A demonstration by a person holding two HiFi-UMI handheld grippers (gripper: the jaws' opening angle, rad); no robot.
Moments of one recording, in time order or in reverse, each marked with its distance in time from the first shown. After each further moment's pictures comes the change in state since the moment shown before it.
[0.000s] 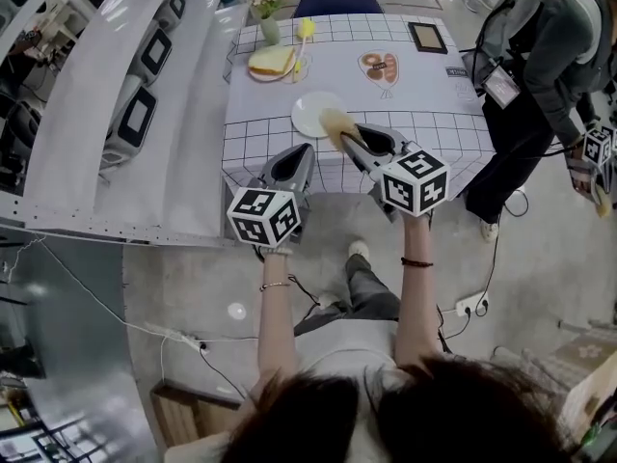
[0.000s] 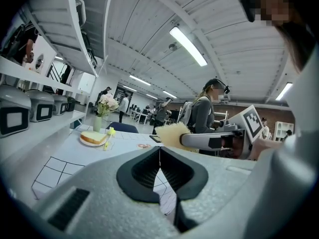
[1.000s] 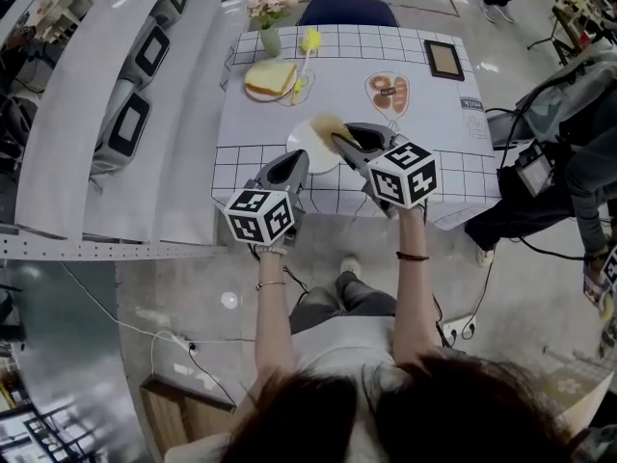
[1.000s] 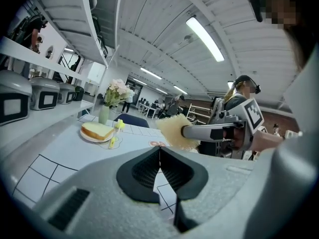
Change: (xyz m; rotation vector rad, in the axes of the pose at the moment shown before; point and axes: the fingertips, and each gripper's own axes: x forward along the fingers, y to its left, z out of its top) left arm 0.090 0.076 -0.009 -0.099 0.068 0.088; right arm 0.087 -0.086 0.009 -0.030 0.139 0.100
